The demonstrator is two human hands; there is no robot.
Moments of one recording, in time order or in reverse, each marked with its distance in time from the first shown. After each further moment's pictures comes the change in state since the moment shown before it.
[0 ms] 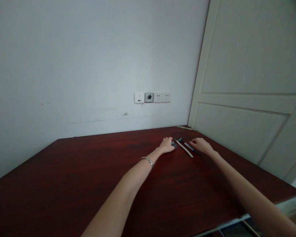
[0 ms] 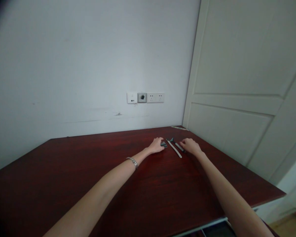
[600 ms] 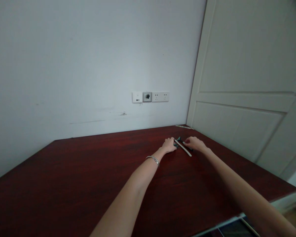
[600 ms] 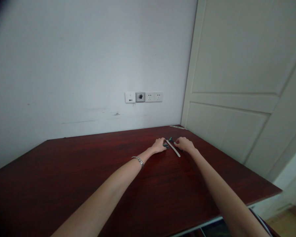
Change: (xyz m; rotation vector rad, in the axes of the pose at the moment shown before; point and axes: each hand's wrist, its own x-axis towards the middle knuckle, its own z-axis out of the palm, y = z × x) left_hand 0.023 0.007 0.027 0.049 -0.031 -0.025; right_hand 0.013 -0.014 0.006 0.027 -0.084 -0.003
